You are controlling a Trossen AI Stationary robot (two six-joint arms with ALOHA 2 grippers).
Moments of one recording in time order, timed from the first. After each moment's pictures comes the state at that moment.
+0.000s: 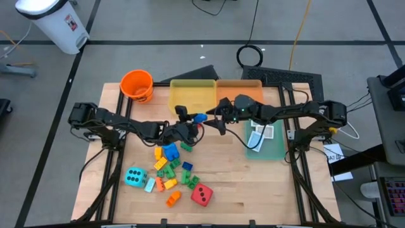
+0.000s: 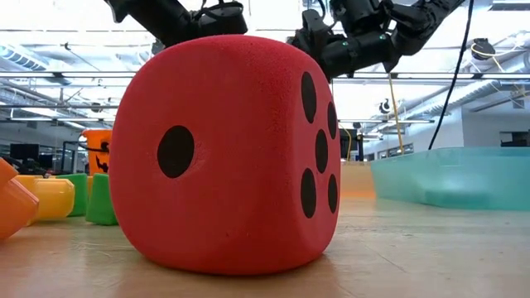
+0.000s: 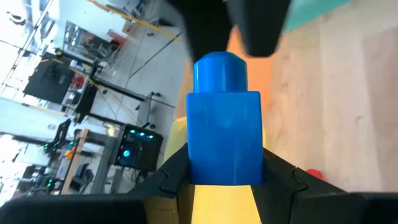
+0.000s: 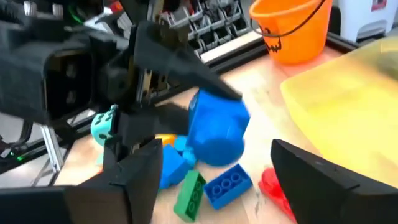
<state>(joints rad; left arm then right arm) -0.10 1.54 0.93 0.06 -0.79 0.53 -0.23 1.51 0.84 0.44 -0.21 0.36</state>
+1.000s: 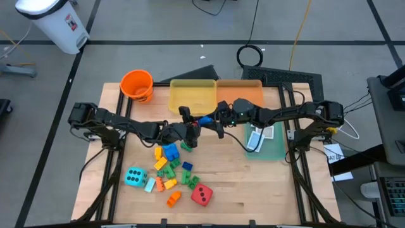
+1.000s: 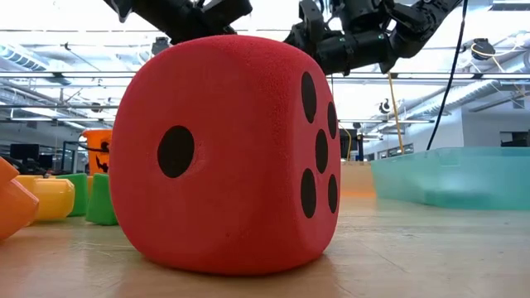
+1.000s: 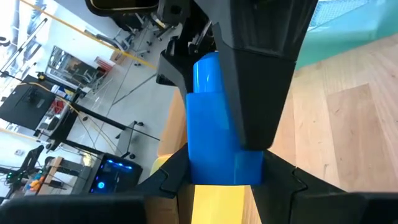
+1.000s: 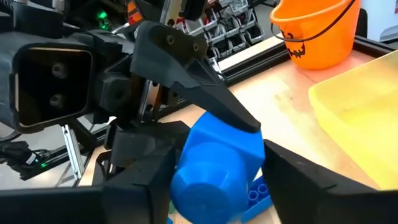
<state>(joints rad) -0.11 1.54 0.93 0.19 -0.67 0.55 -0.19 1.55 0.84 0.54 -0.21 0.41</state>
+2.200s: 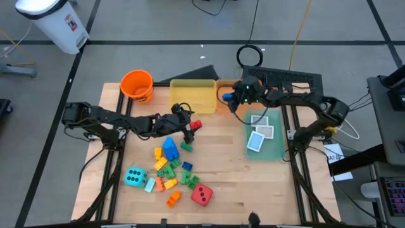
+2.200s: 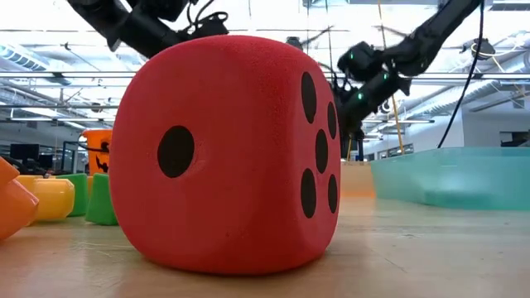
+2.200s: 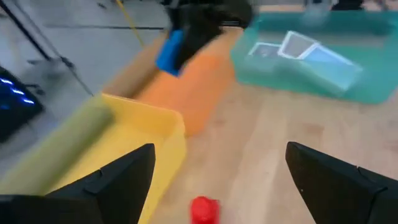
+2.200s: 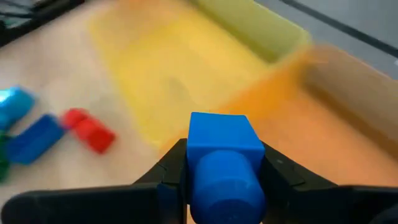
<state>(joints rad) 0.02 1.44 0.75 0.26 -0.40 -0.04 -0.64 1.52 0.80 0.12 -0.18 0.14</state>
